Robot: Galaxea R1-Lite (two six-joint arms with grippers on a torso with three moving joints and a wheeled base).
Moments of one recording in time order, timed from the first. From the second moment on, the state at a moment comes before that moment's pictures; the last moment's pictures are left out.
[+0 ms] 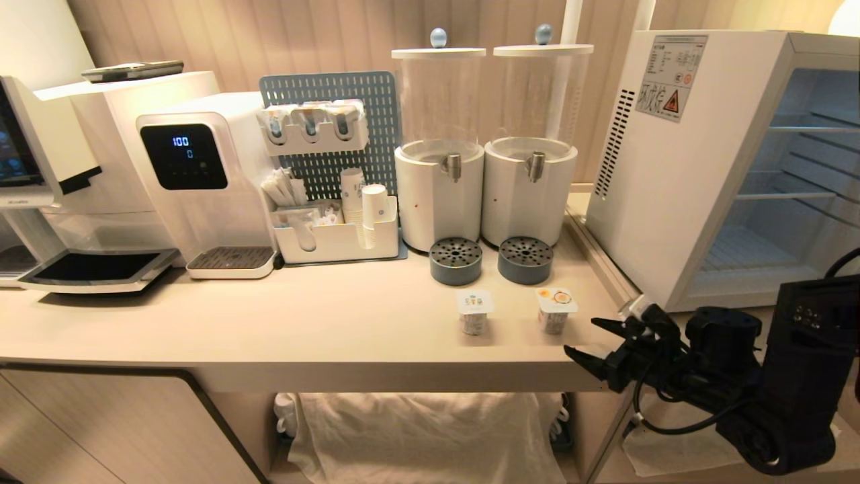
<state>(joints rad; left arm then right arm) 0.00 0.00 -0.02 0.05 -0.02 0.05 0.10 2.28 -0.45 -1.51 0.48 -0.34</state>
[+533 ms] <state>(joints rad) 0.00 0.00 -0.02 0.05 -0.02 0.04 0.08 2.34 -0.72 -1.27 0.40 -0.32</state>
